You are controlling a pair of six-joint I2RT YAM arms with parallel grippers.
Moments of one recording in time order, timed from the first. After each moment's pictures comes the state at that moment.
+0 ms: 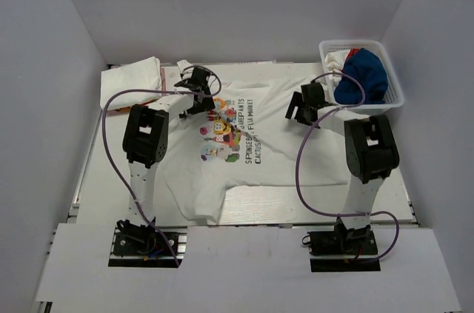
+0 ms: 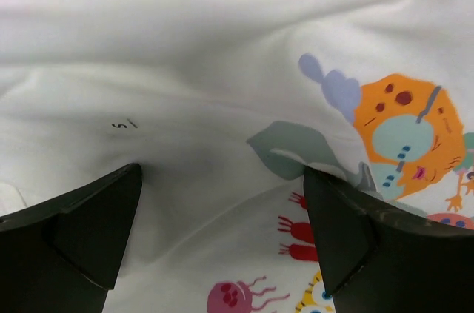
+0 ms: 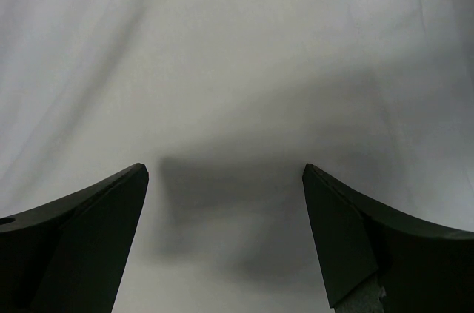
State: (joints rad) left arm -0.33 2.20 1.66 -0.52 -0.35 -0.57; right arm 0.26 1.89 1.13 -0.10 0.18 0.46
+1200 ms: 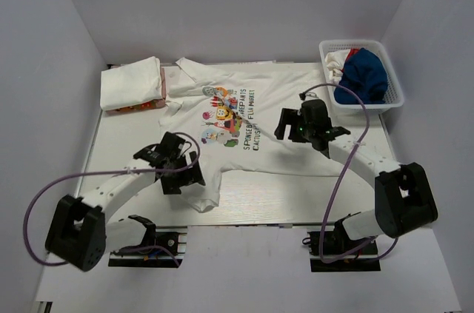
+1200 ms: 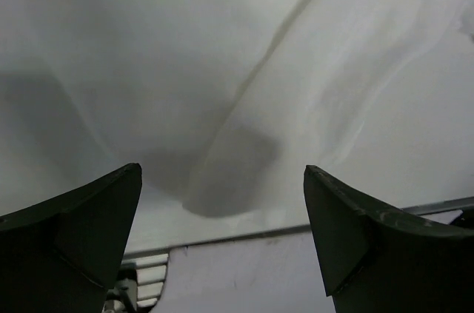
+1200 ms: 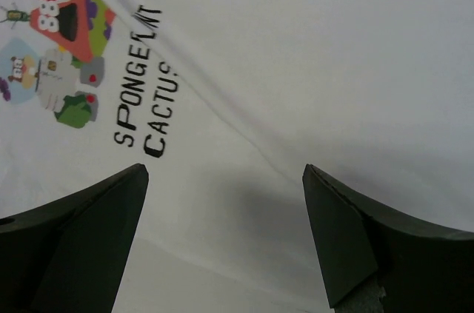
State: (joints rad) left arm -0.43 1.24 0.68 -0.64 0.11 -0.67; right arm 0.43 1.43 0.87 -0.14 -0.04 0.39
